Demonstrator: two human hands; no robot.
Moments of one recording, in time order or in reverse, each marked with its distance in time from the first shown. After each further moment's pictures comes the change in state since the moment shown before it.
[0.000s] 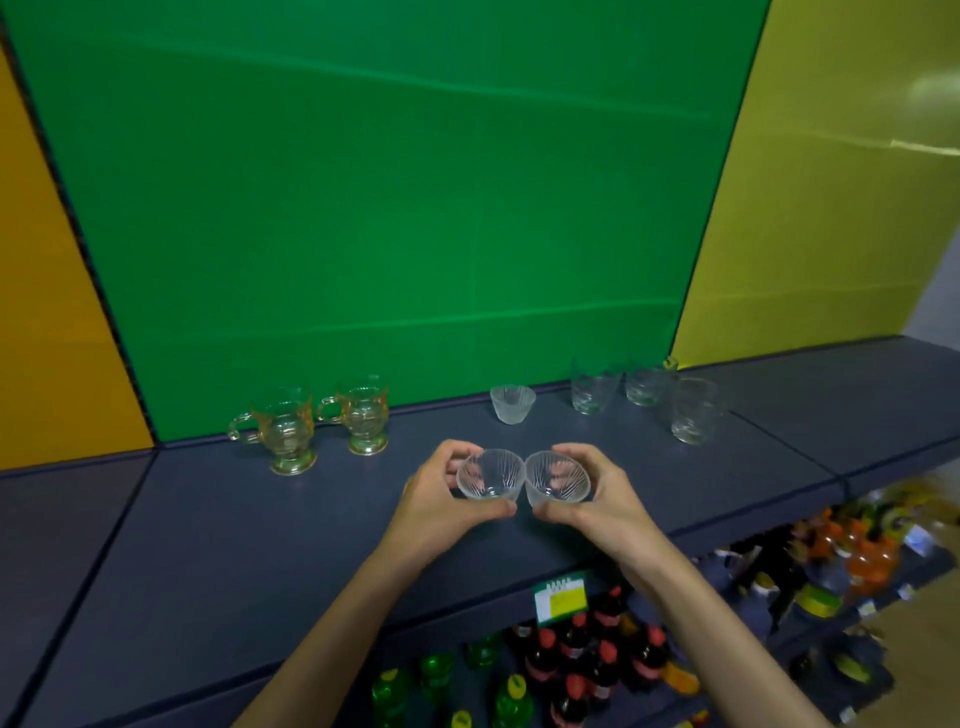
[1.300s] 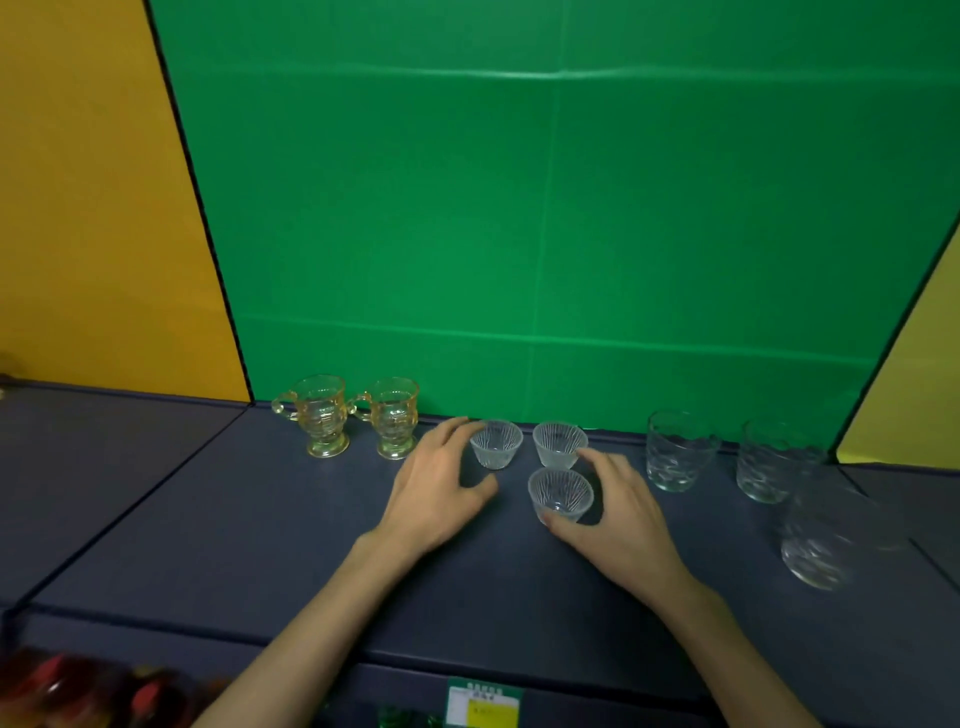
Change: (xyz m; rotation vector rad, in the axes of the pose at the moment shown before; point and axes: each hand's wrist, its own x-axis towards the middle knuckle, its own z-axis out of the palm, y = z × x) left_hand 0.067 0.016 0.040 0.791 0.387 -0.026; right_hand 0.124 0.029 -0.042 -0.482 -0.289 -0.385
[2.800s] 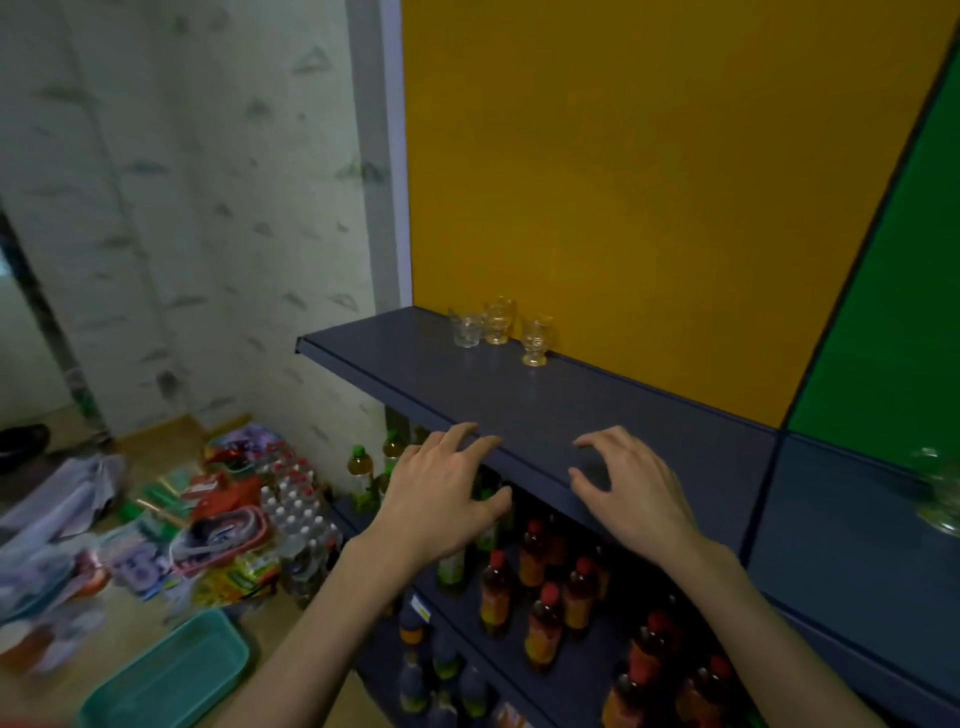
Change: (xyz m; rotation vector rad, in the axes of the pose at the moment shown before) left_hand -0.307 -0.409 -0.403 0.497 0.053 -0.435; right_hand -0.052 -0.530 0.355 -0.050 -0.253 -0.618
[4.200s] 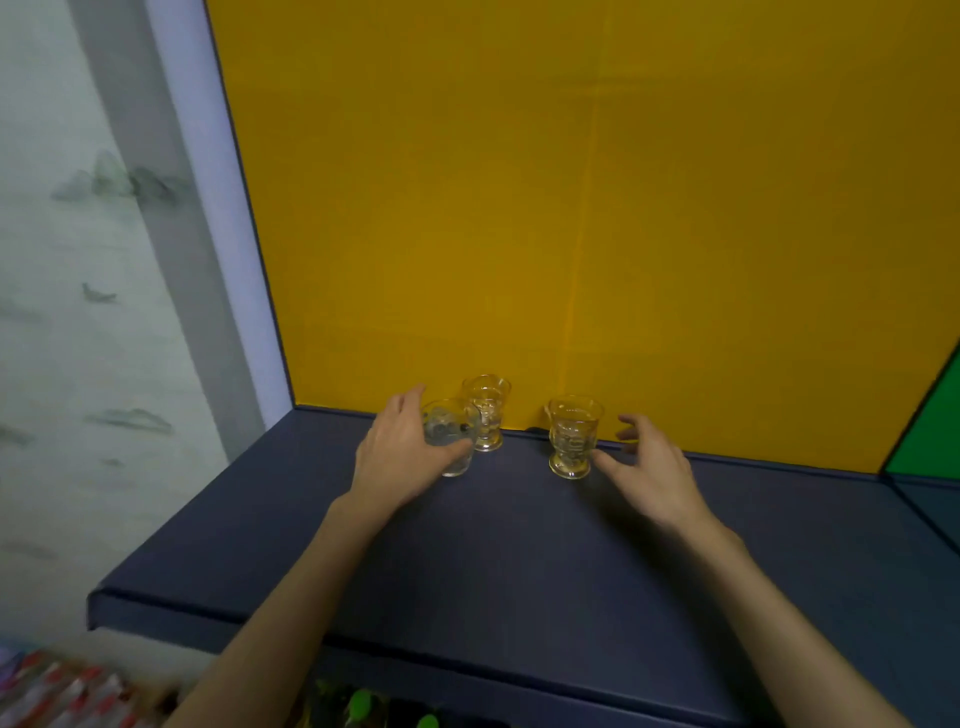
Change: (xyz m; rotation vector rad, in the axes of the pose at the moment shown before) left_hand 0.430 -0.252 0.080 -0.443 -0.061 0.139; right_hand 0.318 0.006 0.130 0.088 0.305 0.751
